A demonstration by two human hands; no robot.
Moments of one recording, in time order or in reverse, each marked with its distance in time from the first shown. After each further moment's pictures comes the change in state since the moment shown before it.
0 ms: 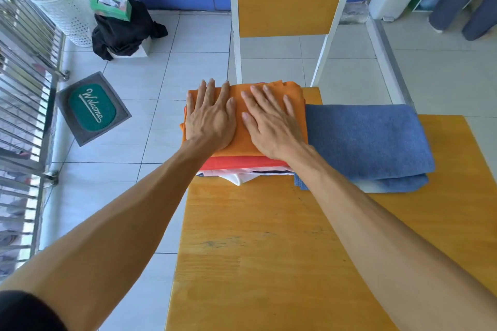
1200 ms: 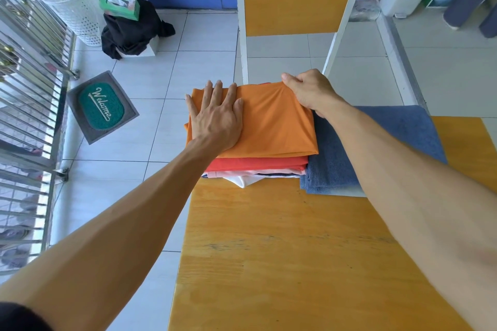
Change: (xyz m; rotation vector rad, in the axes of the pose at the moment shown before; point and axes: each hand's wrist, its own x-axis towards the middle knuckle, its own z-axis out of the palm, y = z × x) left_hand 0.002 0.007 -0.003 0.081 -0.050 -0.023; right_hand 0.061 0.066 -0.049 0.585 0.025 0.460
